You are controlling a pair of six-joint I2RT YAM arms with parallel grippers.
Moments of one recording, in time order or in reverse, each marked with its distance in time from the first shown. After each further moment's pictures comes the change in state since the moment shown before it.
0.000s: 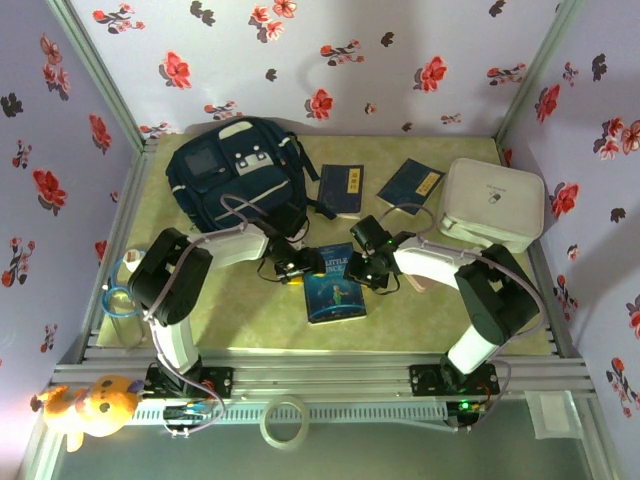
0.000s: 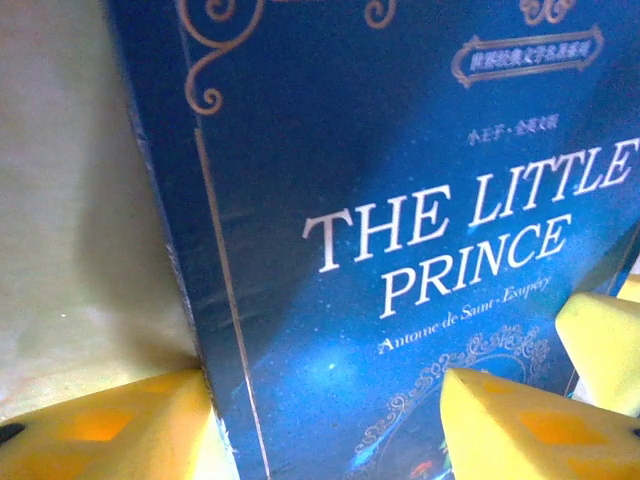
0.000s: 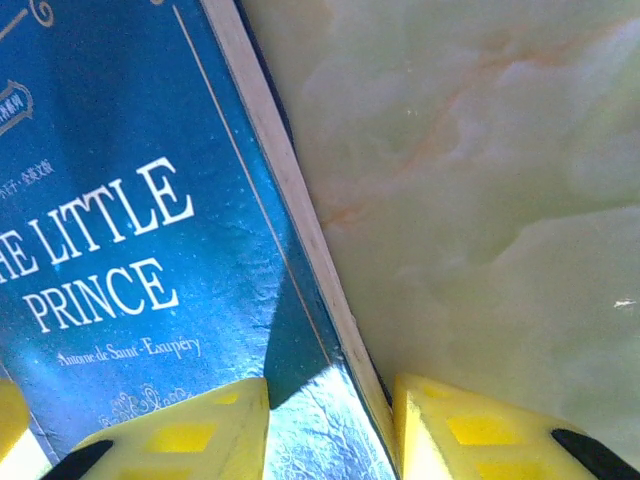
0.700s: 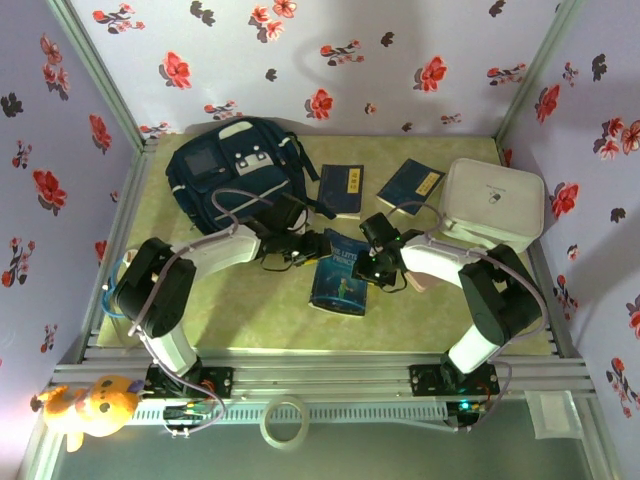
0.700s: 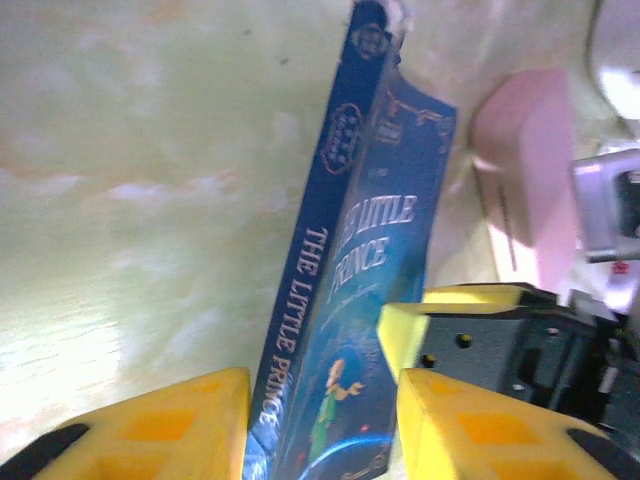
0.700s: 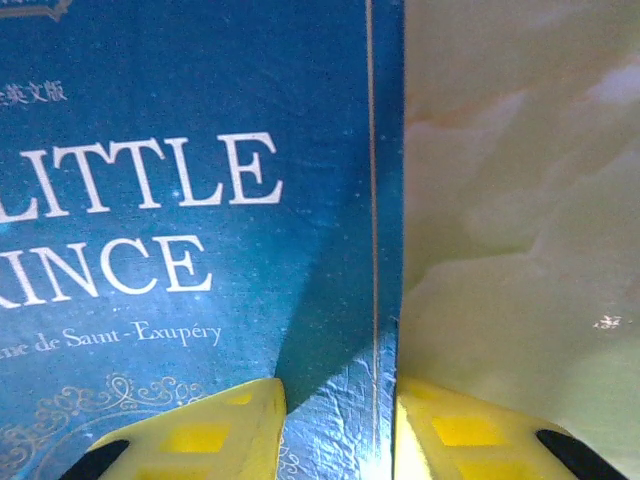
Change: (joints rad) left arm -0.007 -0.105 -0.017 0.229 0.030 -0.064; right arm -0.067 -0.011 -0.014 -0.014 -0.019 -0.092
